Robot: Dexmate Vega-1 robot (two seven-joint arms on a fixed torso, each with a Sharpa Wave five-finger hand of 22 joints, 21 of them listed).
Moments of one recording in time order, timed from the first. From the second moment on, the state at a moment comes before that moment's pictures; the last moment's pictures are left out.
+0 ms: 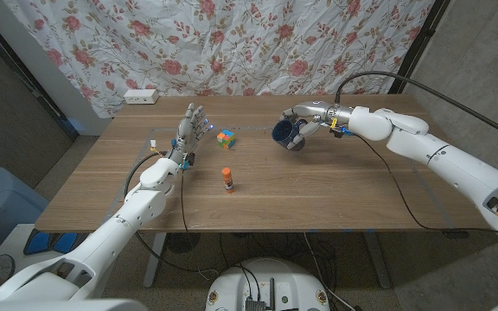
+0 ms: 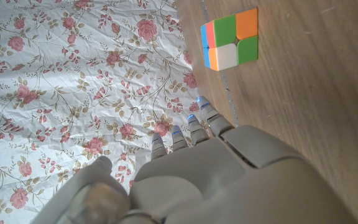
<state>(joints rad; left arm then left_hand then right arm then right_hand) 0.84 0.51 0.37 -1.30 -0.65 -0.29 -0.03 -0.02 0.06 0.20 0.19 0.20 -0.04 -0.21 0.20 0.22 -0.05 -0.10 0.22 0.21 0.03 -0.01 0.19 0.20 0.16 0.07 0.23 0.20 -0.43 -0.76 -0.71 -1.40 -0.46 0.50 0.22 1.01 -0.15 0.13 -0.14 0.33 0.50 -0.03 0.75 0.26 0.78 -0.02 0.44 0.42 0.82 -0.09 0.41 0.37 0.66 -0.06 0.20 0.17</state>
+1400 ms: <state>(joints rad) 0.84 0.51 0.37 -1.30 -0.65 -0.29 -0.03 -0.02 0.06 0.20 0.19 0.20 -0.04 -0.21 0.20 0.22 -0.05 -0.10 0.22 0.21 0.03 -0.01 0.19 0.20 0.16 0.07 0.23 0.20 -0.37 -0.79 -0.76 -1.56 -0.68 0.31 0.37 1.01 -0.15 0.13 -0.14 0.30 0.52 -0.01 0.75 0.25 0.81 -0.01 0.42 0.42 0.84 -0.10 0.38 0.39 0.67 -0.07 0.20 0.17</state>
